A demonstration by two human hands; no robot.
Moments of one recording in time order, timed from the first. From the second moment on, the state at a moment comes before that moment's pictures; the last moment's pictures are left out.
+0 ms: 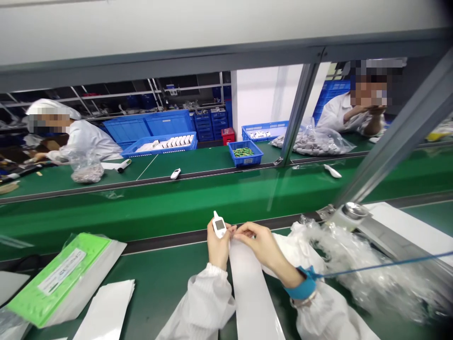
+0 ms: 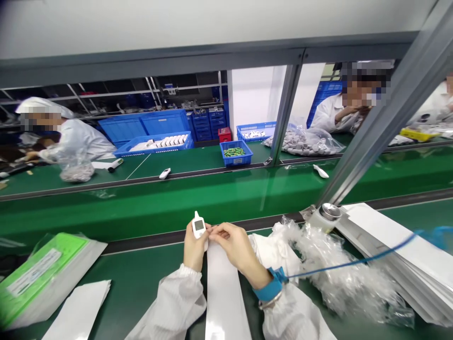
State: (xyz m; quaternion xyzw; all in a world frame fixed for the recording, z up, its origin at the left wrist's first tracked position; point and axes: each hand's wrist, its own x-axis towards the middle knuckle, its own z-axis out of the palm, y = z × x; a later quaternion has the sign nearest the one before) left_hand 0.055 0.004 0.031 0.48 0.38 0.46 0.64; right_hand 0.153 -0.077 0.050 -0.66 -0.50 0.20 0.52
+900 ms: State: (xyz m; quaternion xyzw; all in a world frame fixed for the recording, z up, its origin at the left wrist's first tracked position) left_hand 0.021 -0.070 0.155 0.58 0.27 0.23 0.74; right_hand 0.142 -0.123 0.143 -0.54 -0.56 0.07 0.62
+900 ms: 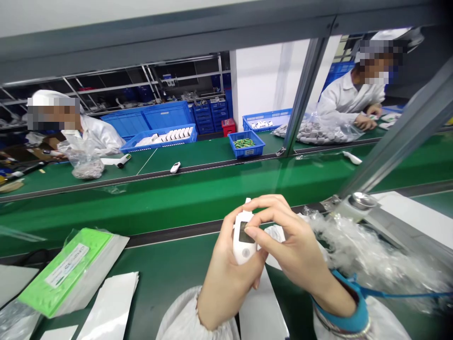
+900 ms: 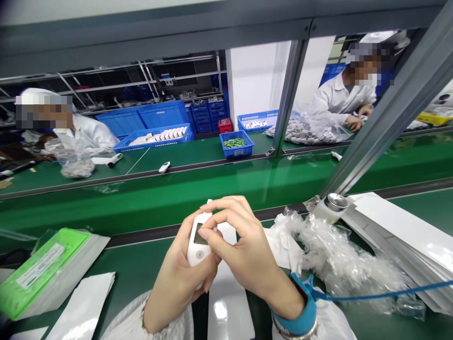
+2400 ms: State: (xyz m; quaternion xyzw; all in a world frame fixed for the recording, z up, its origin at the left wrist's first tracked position) left_hand 0.017 -0.069 0.147 0.56 0.17 0.21 0.78; right_hand 0.141 -0.124 0.144 -0.56 -0.42 0.28 0.66
